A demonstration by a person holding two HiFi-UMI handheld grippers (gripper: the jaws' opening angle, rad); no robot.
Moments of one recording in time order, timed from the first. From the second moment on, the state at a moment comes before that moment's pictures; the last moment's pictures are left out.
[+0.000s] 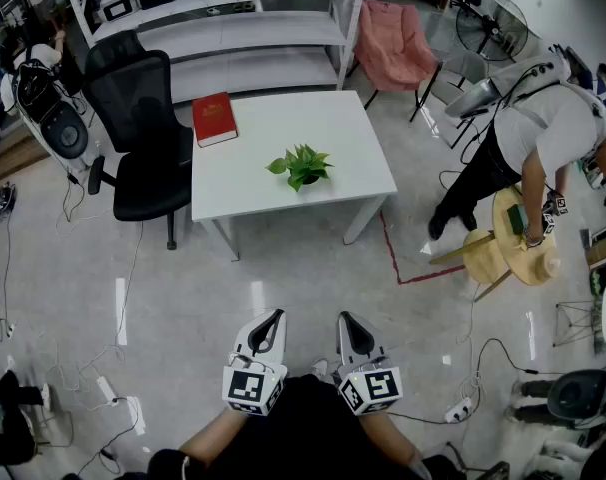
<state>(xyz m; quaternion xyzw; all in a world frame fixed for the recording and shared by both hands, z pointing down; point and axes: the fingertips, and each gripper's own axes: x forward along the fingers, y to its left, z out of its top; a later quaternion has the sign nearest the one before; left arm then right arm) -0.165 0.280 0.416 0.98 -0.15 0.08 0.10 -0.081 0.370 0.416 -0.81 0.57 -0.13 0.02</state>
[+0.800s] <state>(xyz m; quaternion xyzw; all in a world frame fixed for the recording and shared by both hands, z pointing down) -0.179 0.264 0.418 0.98 -0.14 0.07 0.10 -0.099 0.350 0.417 -0.81 0.57 -0.13 0.01</state>
